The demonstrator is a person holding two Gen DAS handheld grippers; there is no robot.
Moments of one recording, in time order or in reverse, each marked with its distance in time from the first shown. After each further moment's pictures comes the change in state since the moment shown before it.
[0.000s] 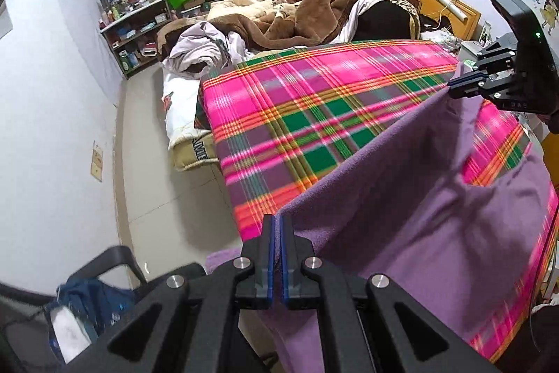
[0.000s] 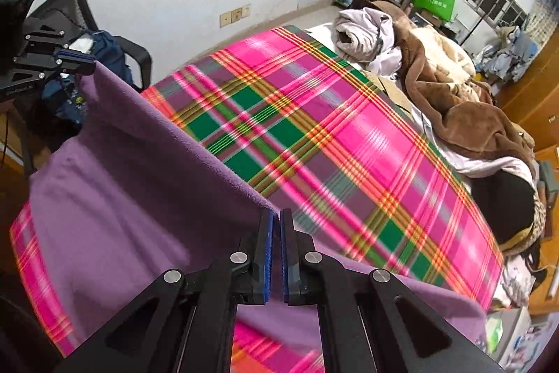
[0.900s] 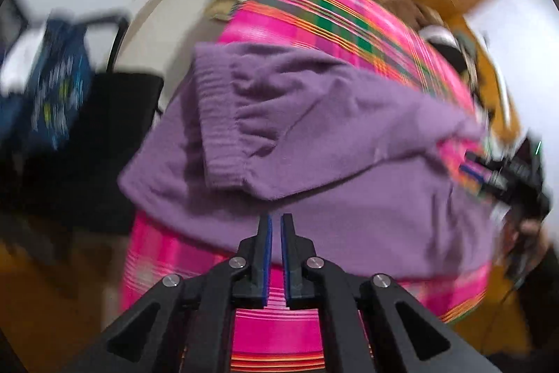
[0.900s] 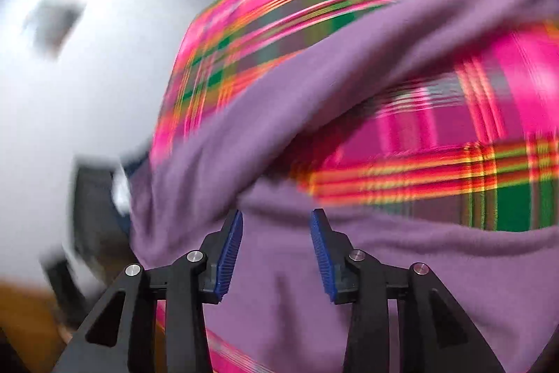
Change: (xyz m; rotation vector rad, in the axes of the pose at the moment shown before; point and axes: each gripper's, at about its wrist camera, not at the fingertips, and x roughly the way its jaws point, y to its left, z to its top) left arm -0.029 -0.076 -0.175 -0.759 0.191 -0.143; right arm 0.021 -0.036 -0.212 1.051 -0.026 0.444
